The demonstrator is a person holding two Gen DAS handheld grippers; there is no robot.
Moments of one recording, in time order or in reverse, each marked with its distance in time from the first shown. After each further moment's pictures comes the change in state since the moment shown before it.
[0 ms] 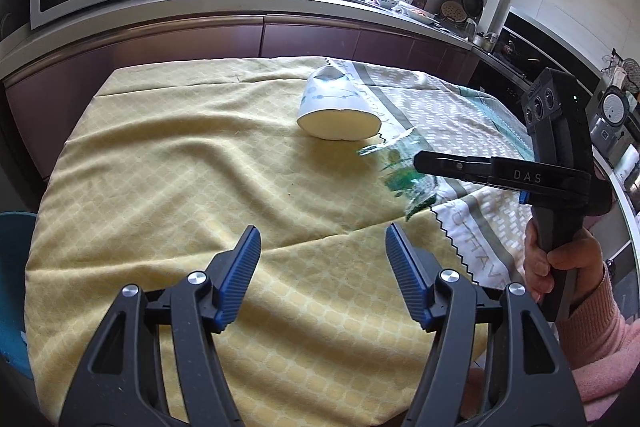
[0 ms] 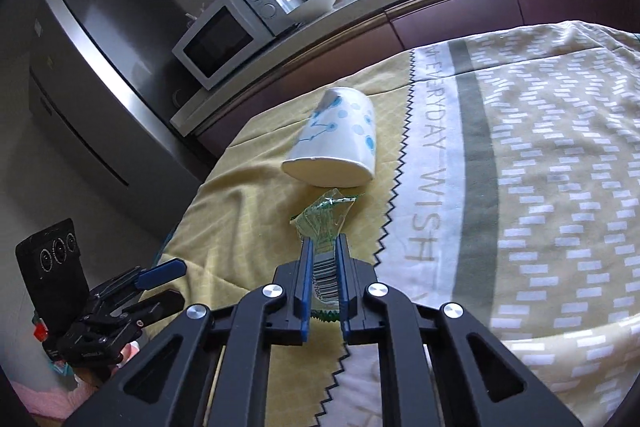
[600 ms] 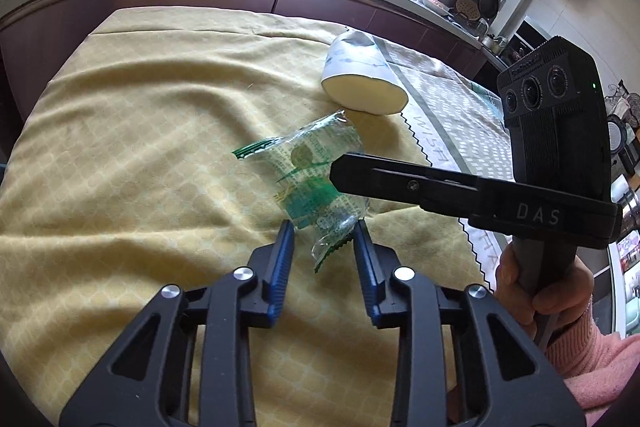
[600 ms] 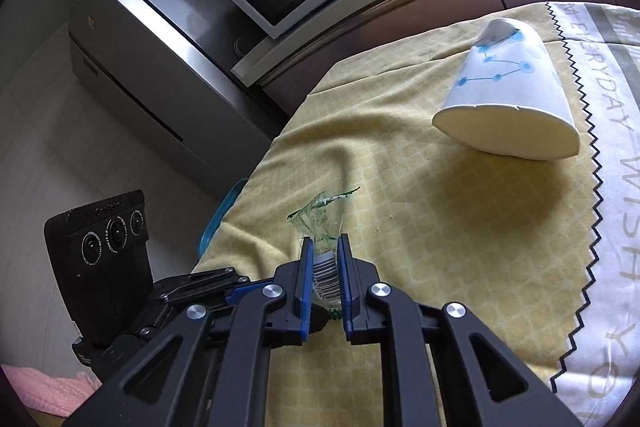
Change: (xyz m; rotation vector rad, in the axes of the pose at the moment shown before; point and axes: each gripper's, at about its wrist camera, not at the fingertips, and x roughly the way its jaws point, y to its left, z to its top) left arm 0.029 0.031 -0.008 -0.135 0.097 -0.051; right arm 0.065 0.052 0.001 -0.045 0.153 0.177
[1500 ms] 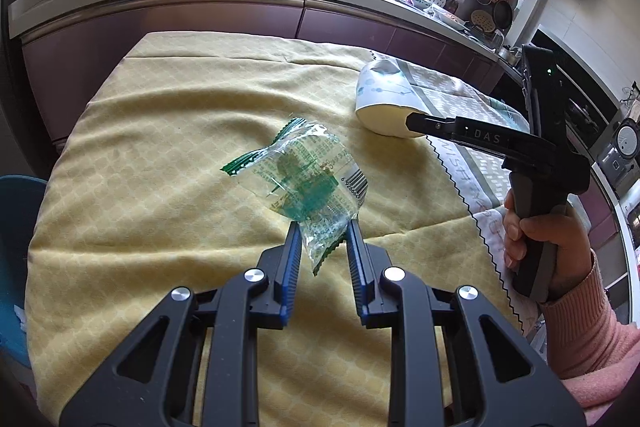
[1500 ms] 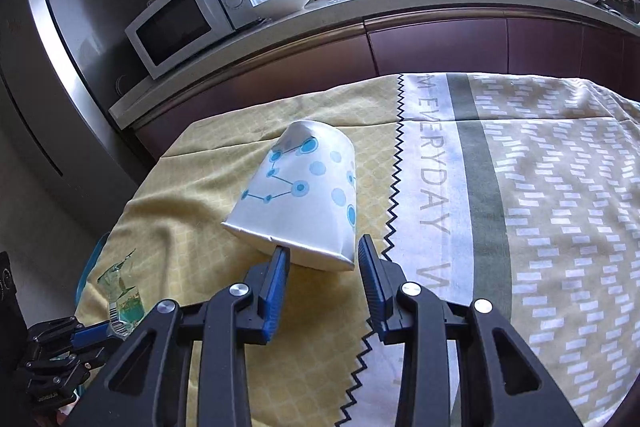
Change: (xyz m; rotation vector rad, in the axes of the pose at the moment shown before) left arm -0.025 0.012 0.004 0.009 -0.070 0.094; right arm -0.027 -0.061 0.048 0.008 -0.151 -0.475
